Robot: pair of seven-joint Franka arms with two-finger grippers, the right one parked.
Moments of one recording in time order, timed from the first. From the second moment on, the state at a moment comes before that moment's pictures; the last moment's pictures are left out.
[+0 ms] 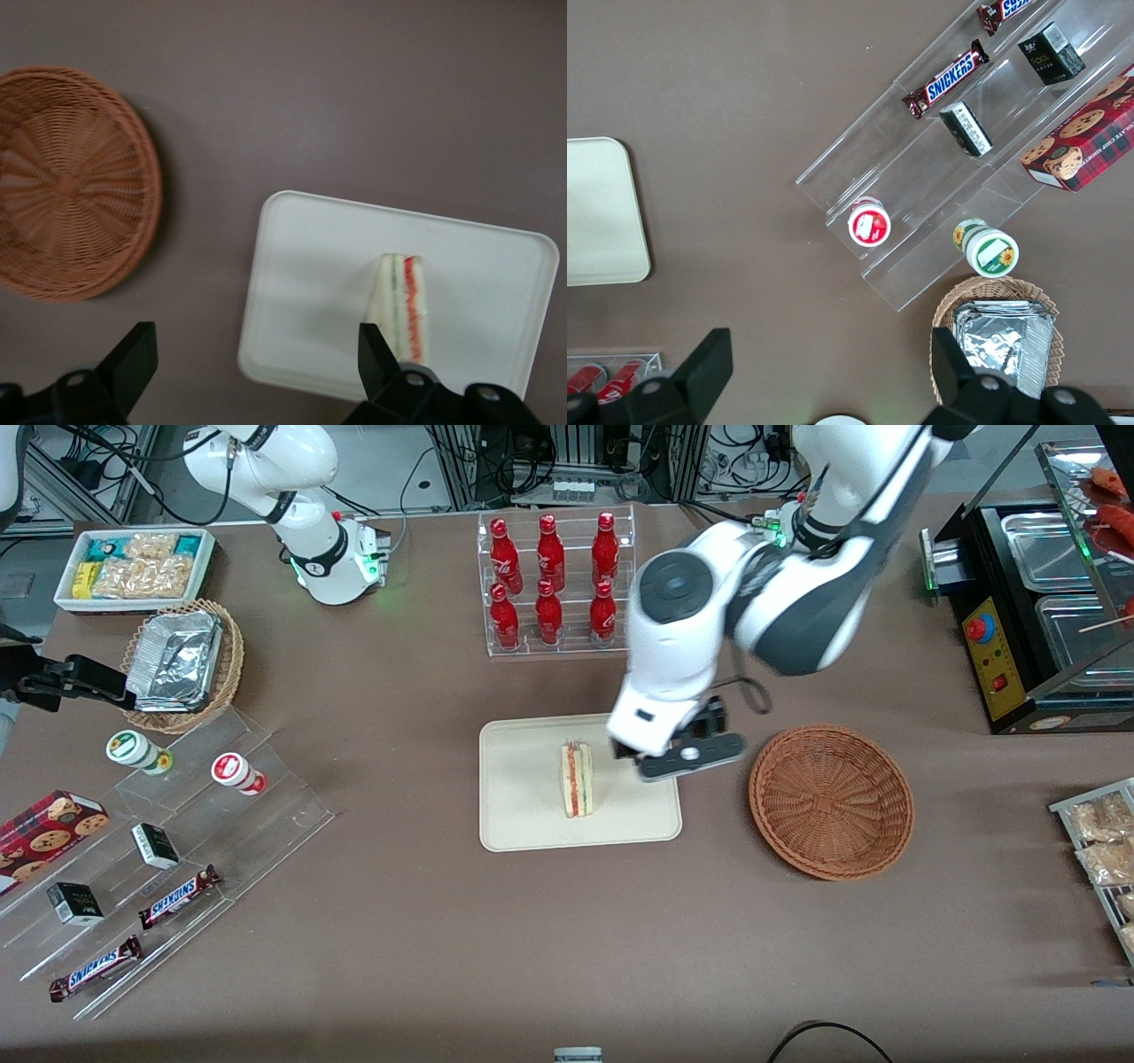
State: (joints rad) arm -0.23 0.37 -0.44 -1.42 0.25 1.74 -0.91
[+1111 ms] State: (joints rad) arm 0.17 -0.07 -0.26 -1.62 0.01 1.54 -0.05
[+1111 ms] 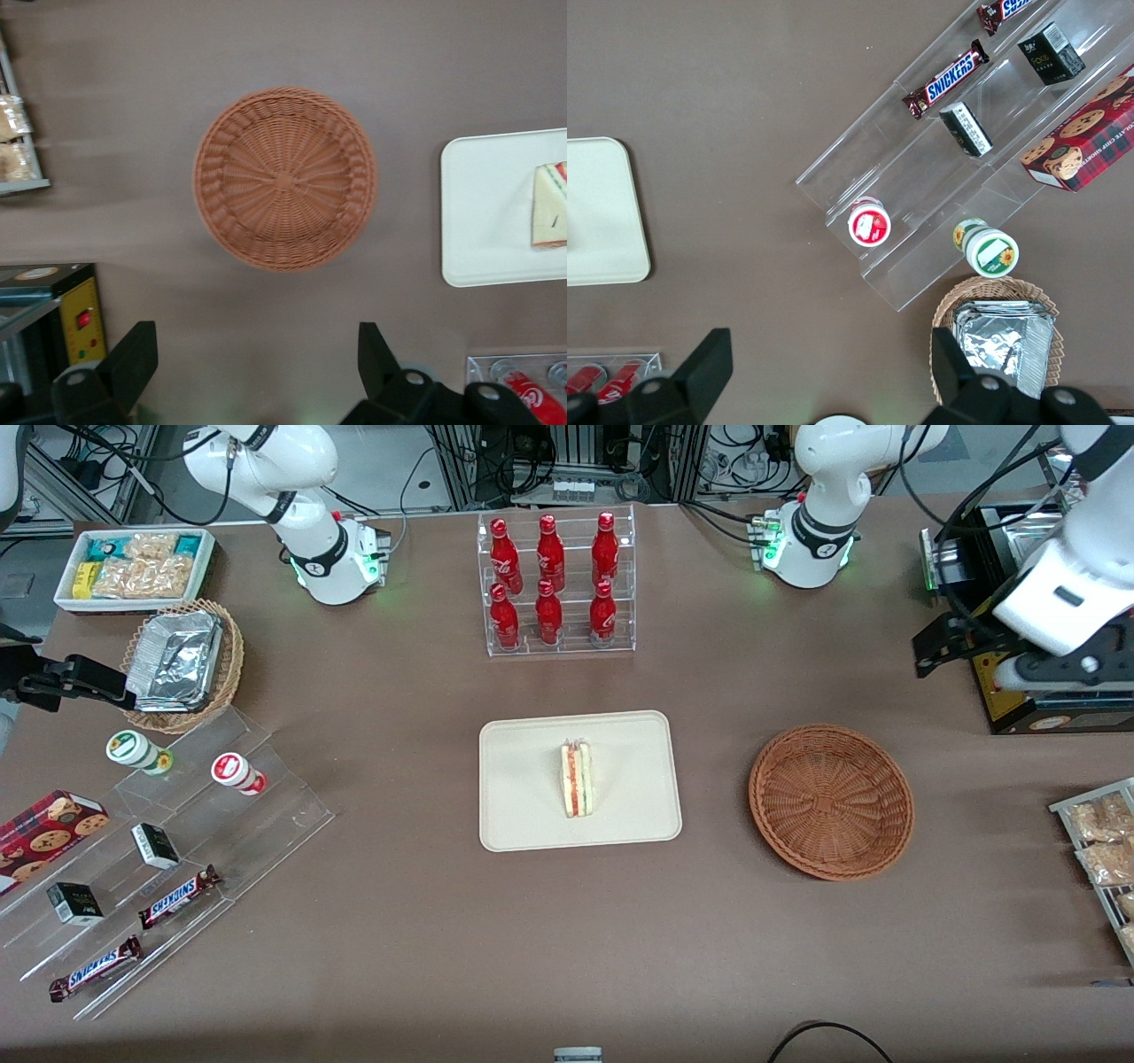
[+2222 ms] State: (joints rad) arm -0.02 0.10 -0.04 -1.44 0.00 1.55 -0.02
